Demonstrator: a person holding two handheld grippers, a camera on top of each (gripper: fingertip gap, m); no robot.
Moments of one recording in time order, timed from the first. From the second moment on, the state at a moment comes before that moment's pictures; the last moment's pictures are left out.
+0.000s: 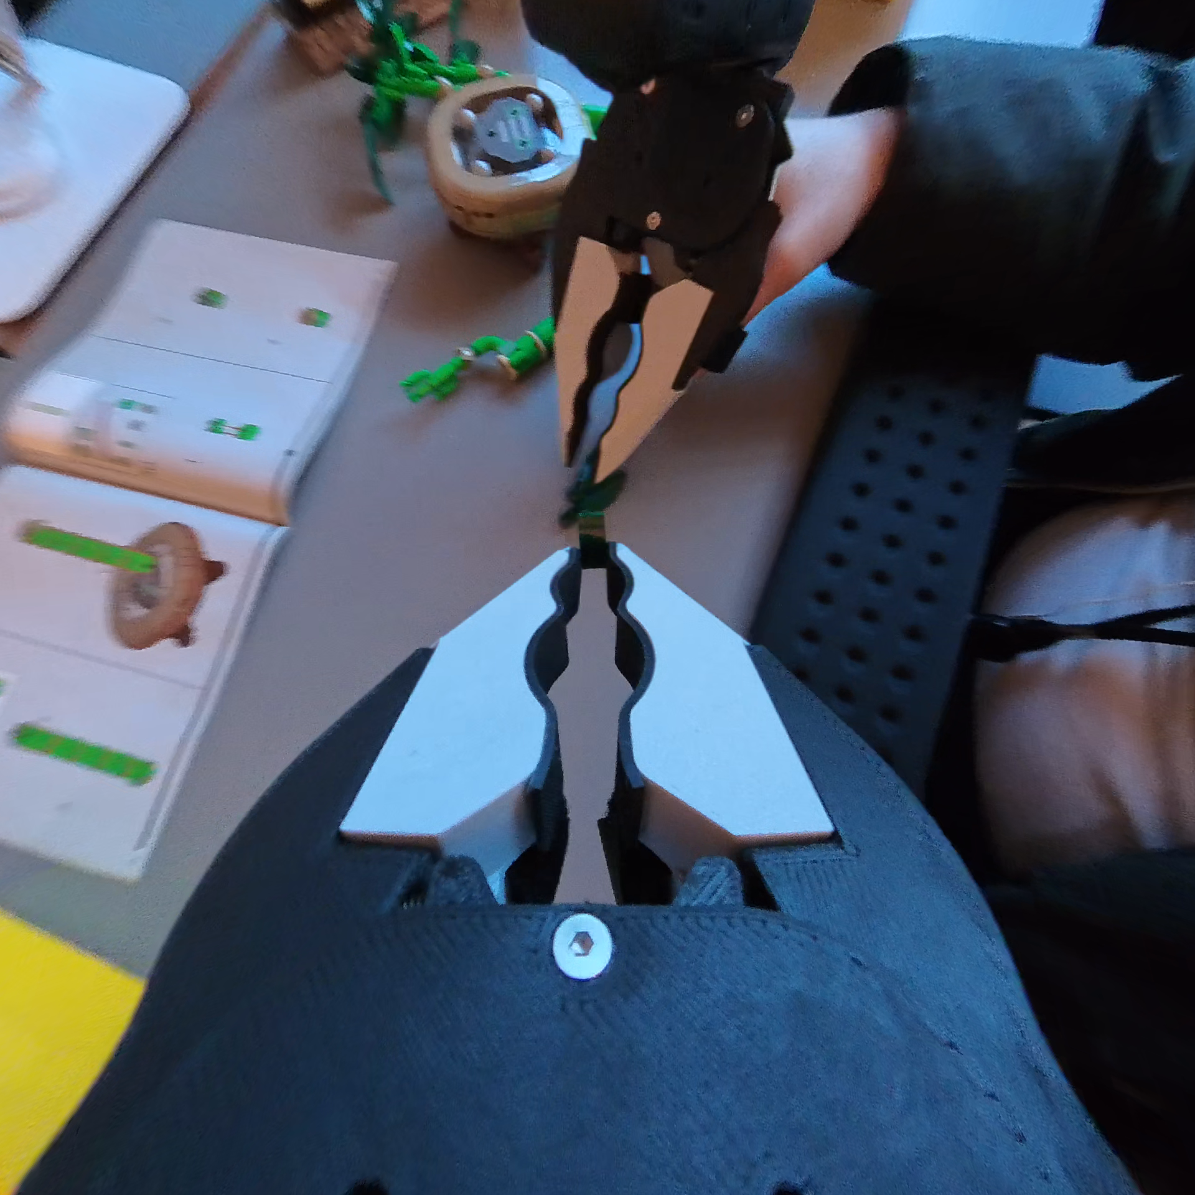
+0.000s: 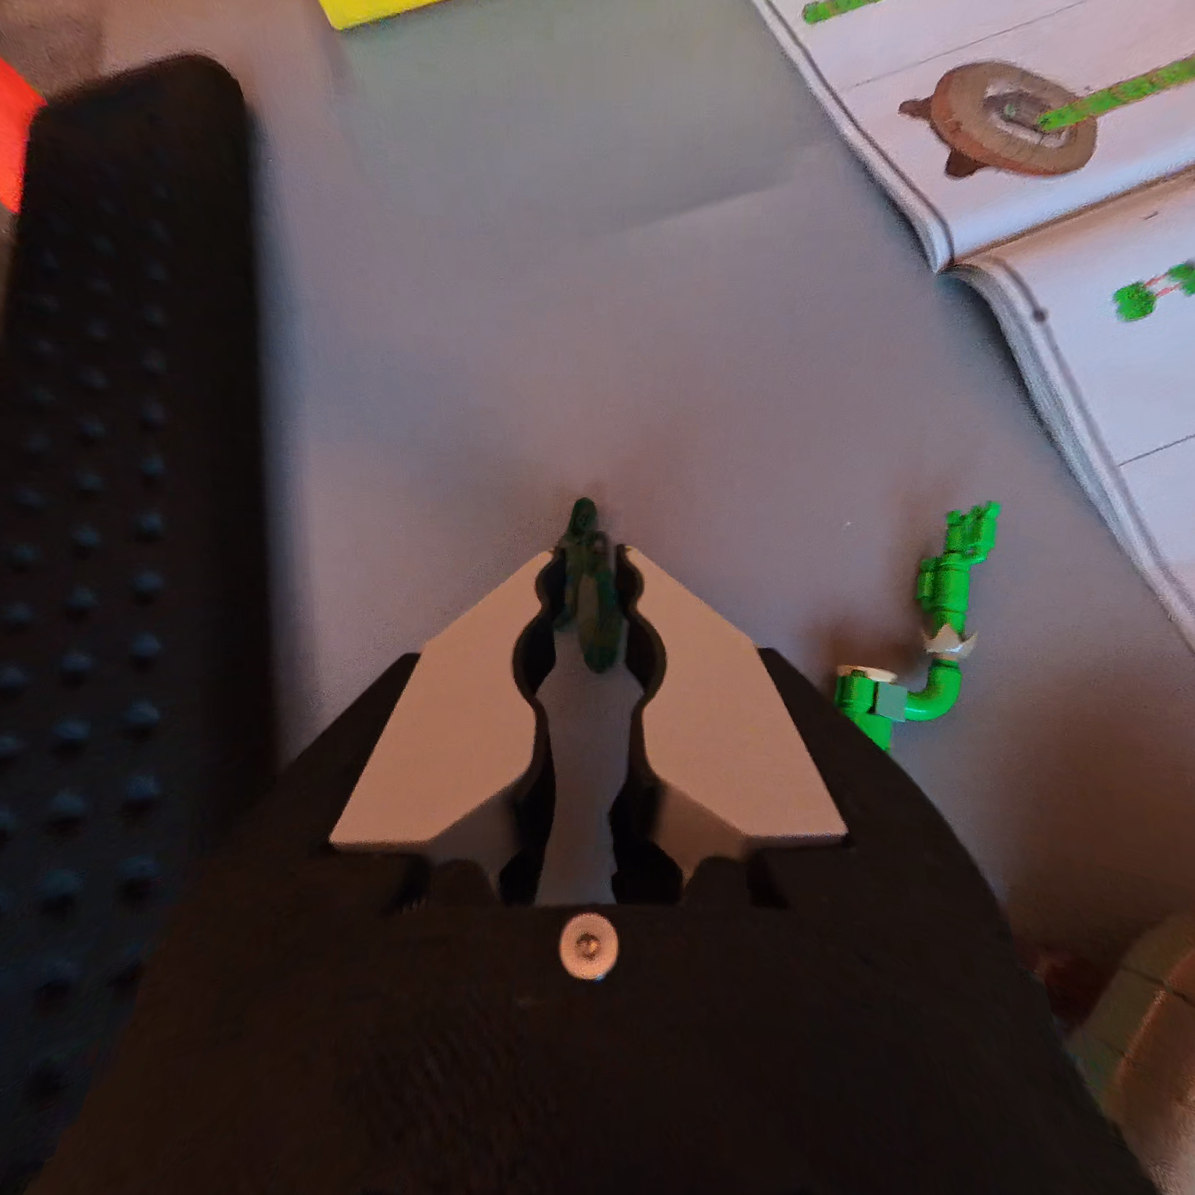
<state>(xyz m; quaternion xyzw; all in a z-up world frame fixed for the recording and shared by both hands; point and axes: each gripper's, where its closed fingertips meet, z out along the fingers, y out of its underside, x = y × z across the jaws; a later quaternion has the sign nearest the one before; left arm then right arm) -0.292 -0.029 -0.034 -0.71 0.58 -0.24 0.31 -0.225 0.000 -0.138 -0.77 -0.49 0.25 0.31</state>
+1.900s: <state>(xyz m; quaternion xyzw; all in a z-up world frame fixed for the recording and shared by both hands) -0.275 -0.049 0.029 -0.61 0.46 -0.52 0.37 -0.191 -0.035 0.075 -0.42 -0.28 0.60 0.62</state>
